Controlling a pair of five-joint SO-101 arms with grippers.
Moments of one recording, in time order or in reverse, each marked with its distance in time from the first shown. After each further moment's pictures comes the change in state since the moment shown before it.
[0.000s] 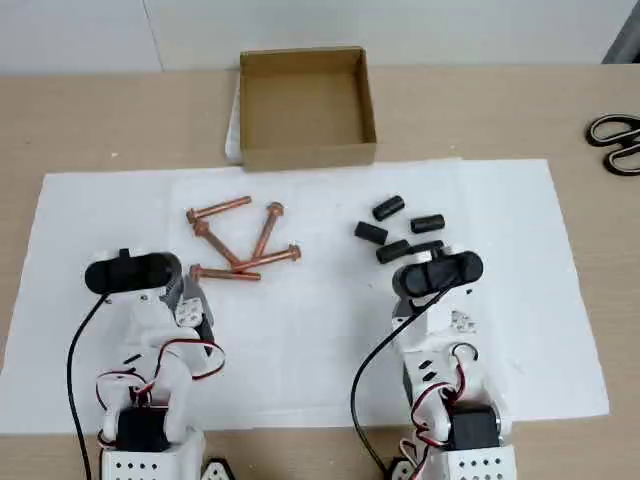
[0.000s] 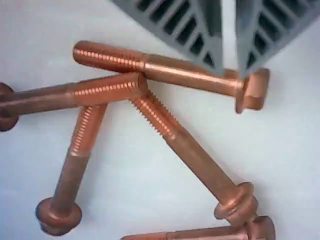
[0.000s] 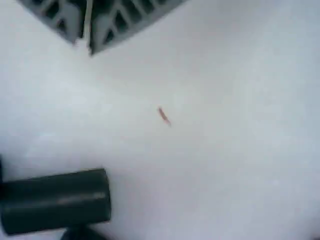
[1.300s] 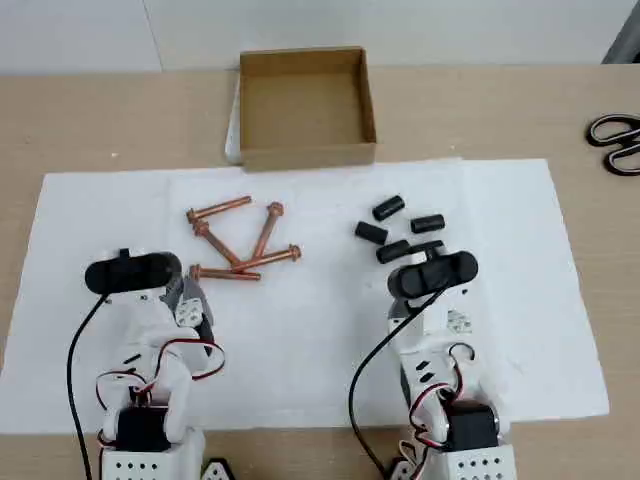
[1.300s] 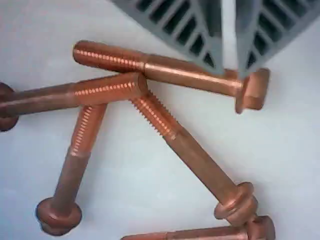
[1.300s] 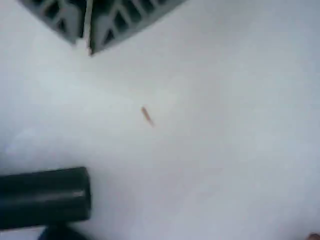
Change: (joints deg) left arm 0.0 0.0 0.0 0.0 0.0; right arm -1.8 0.0 0.0 0.0 0.0
